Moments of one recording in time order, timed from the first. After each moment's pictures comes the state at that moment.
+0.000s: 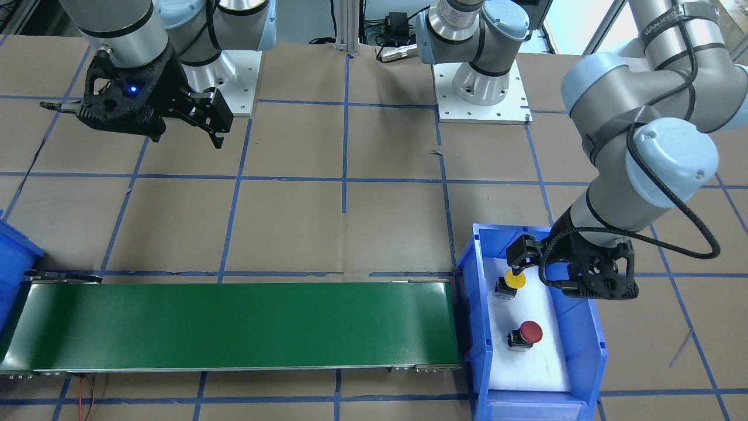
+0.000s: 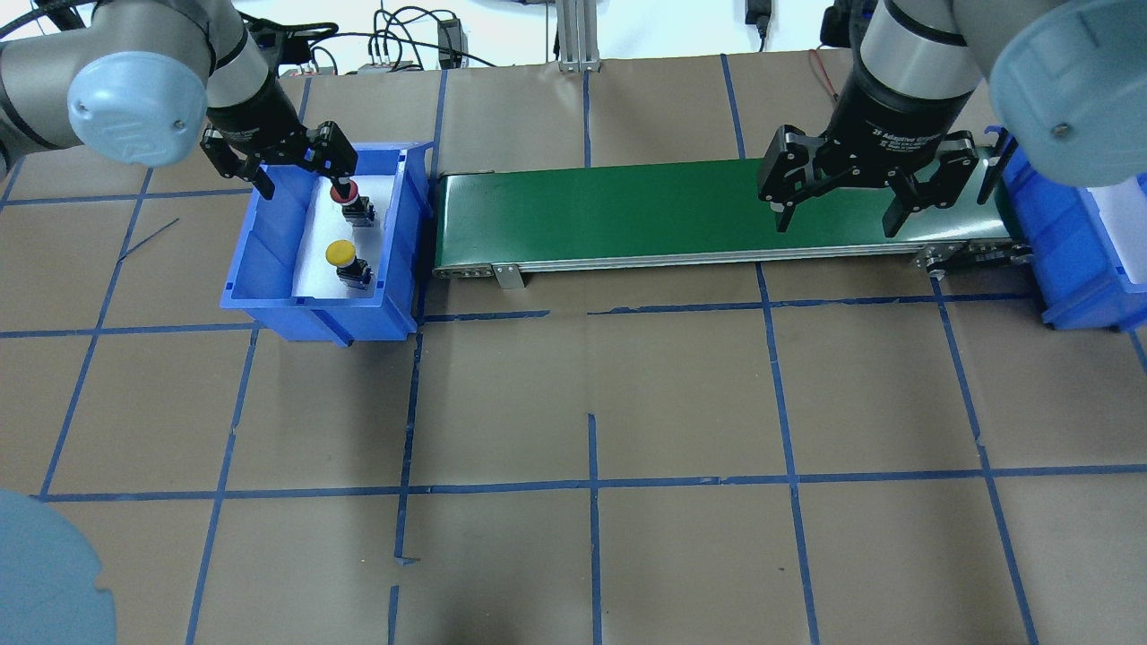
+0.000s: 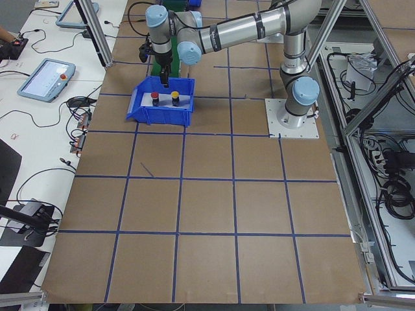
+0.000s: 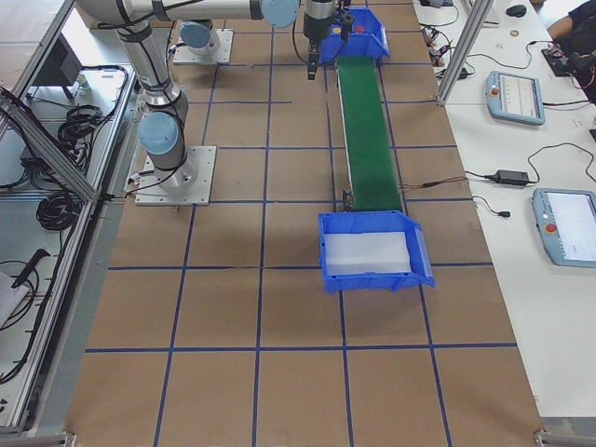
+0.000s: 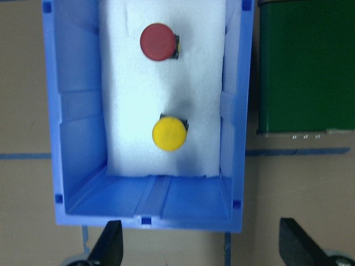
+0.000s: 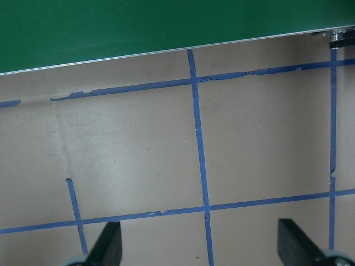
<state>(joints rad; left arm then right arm) -1.43 -1.93 -1.51 -1.29 1.56 0.19 1.60 -1.58 1.58 -1.52 -1.56 0.14</state>
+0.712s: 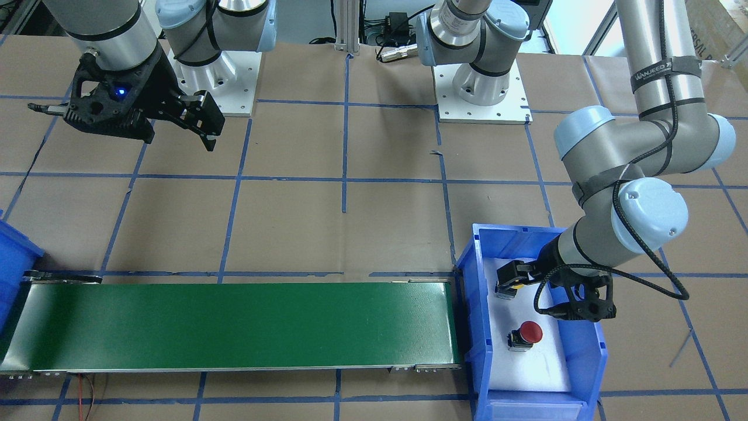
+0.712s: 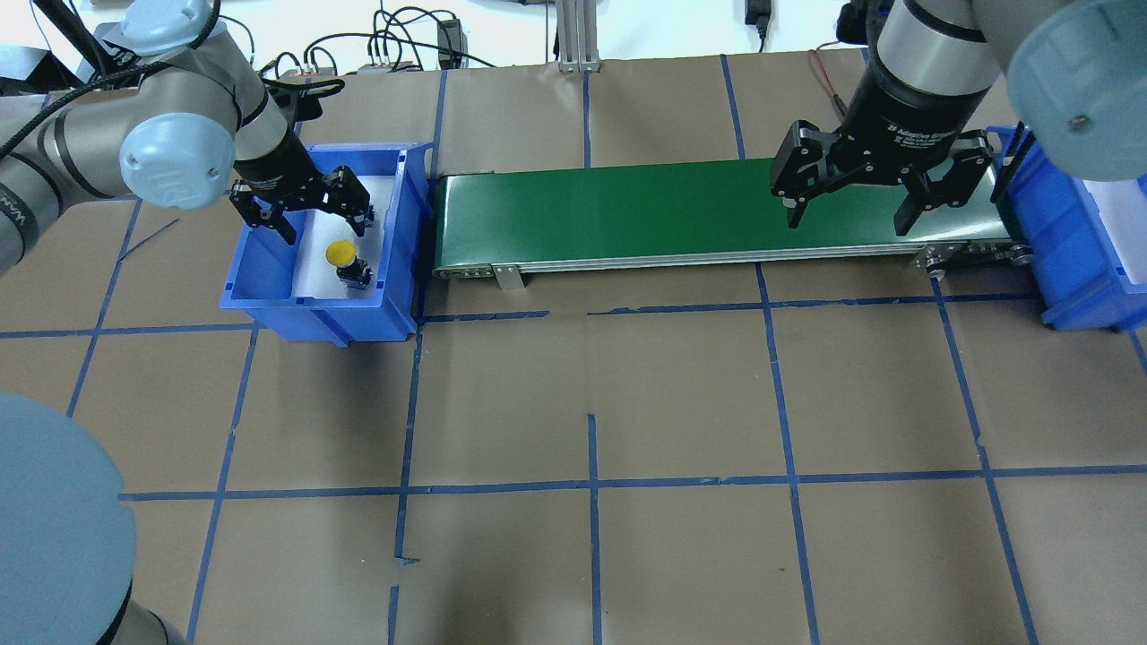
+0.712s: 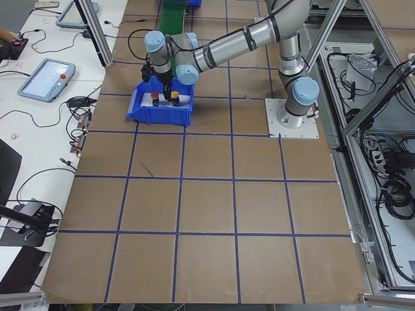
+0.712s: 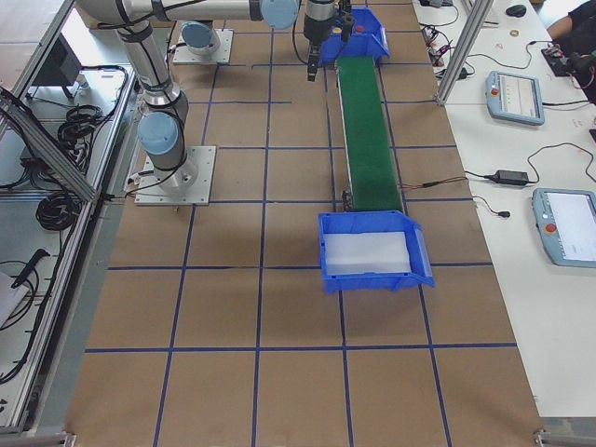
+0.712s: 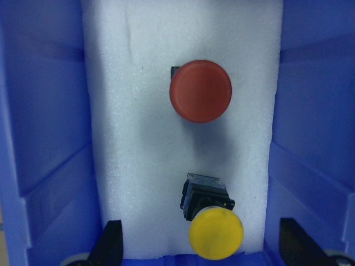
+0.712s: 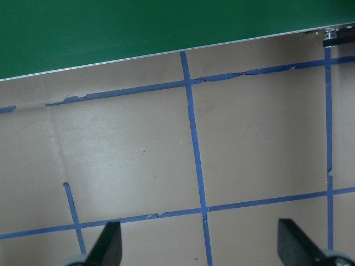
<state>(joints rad) -1.41 -1.99 -1.59 -1.23 1.53 0.11 1.57 -1.58 1.58 -1.52 -1.55 0.14</state>
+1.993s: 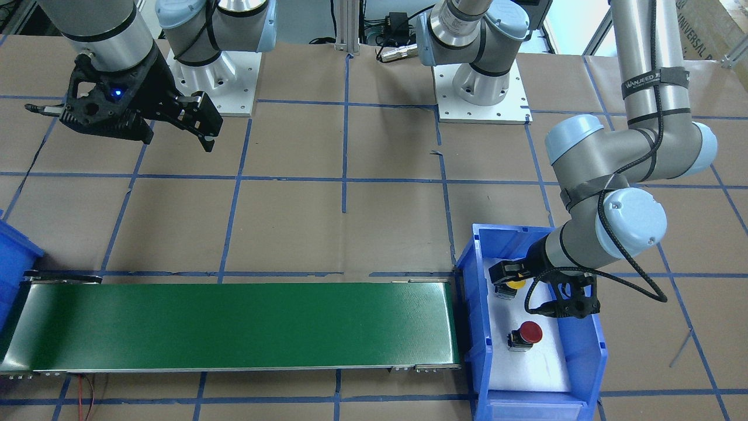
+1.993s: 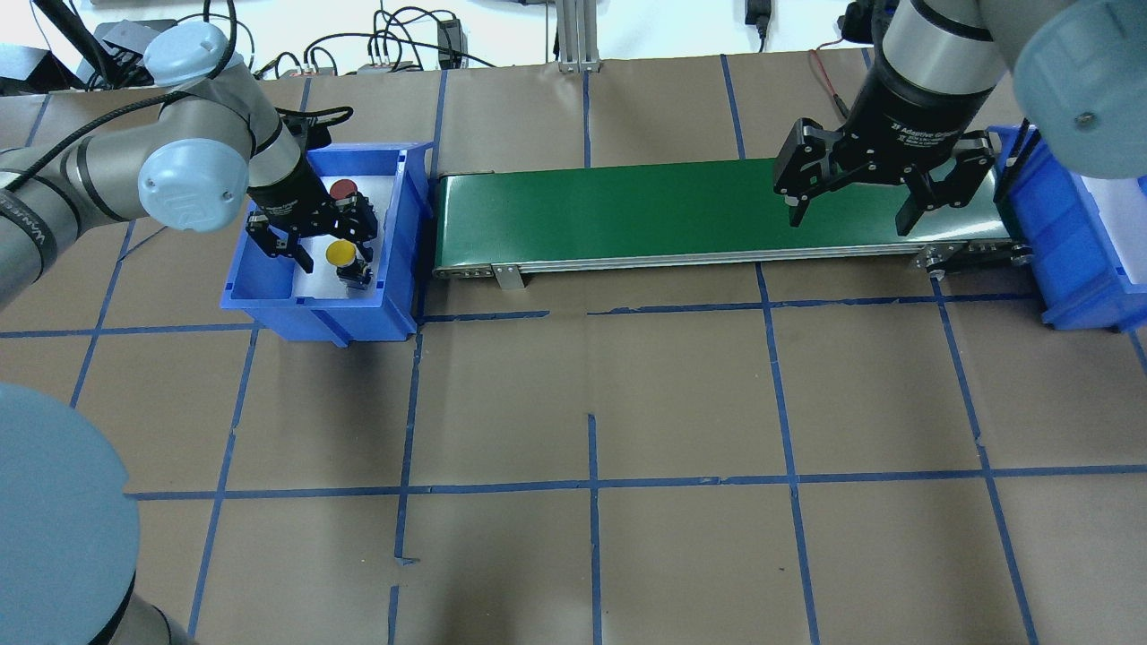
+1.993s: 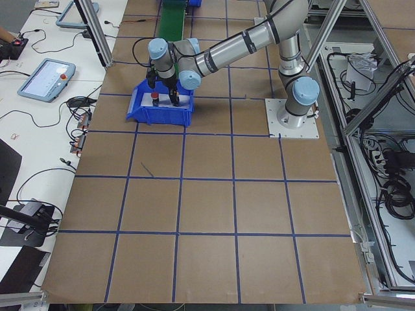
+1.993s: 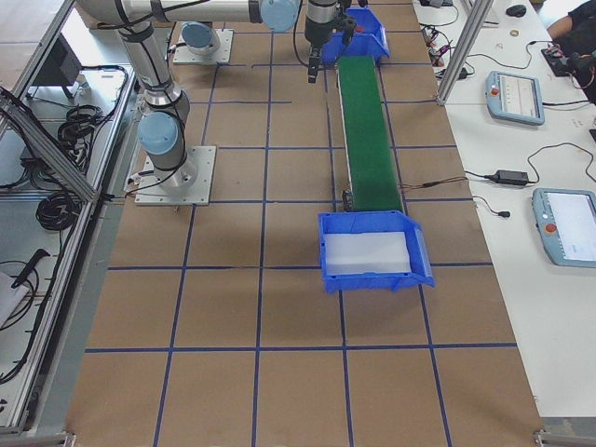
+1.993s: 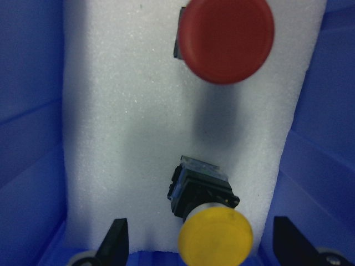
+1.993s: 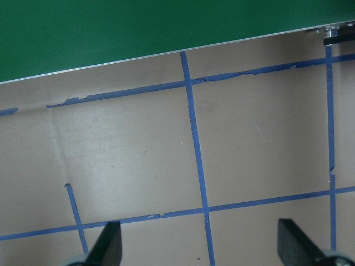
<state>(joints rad) -1.41 -2.00 -1.64 -1.22 1.52 0.05 1.57 -1.58 1.58 -1.52 -1.55 0.14</state>
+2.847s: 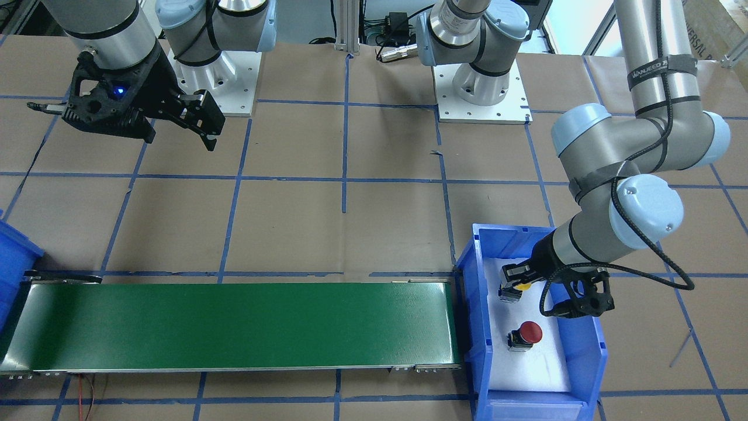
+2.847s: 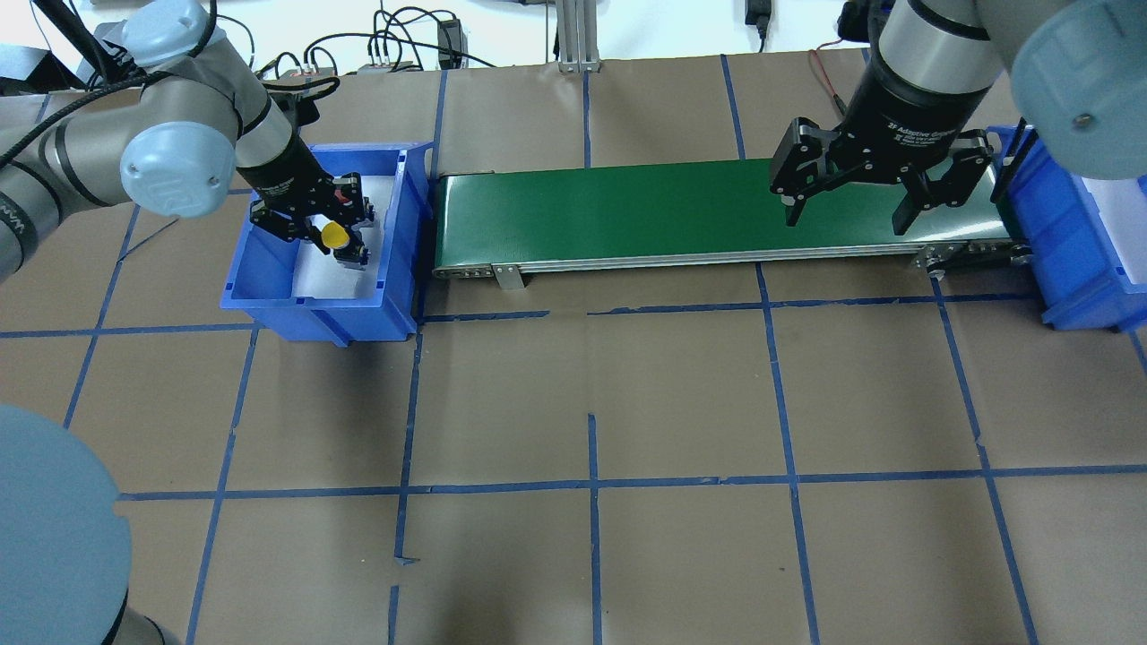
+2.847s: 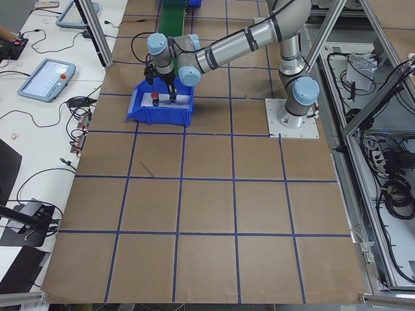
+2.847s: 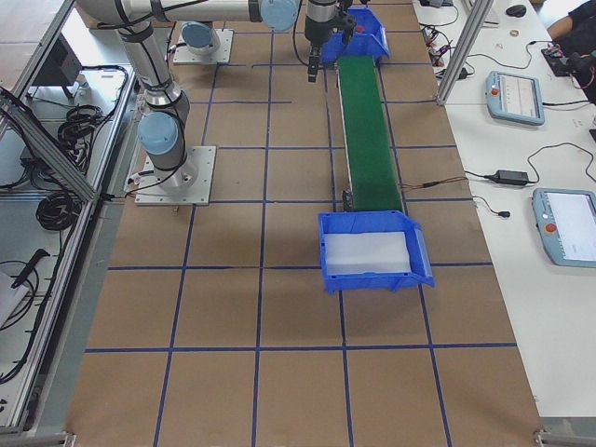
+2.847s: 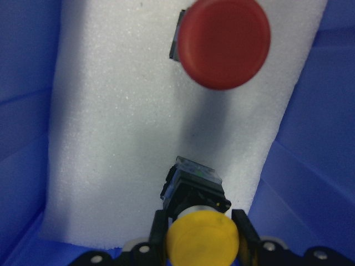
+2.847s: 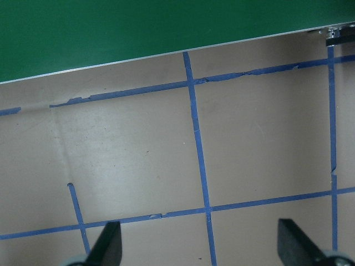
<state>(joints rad) -1.41 -1.96 -1.59 -1.24 1.49 -0.04 1.58 -1.58 1.58 -1.52 -1.55 0.14</state>
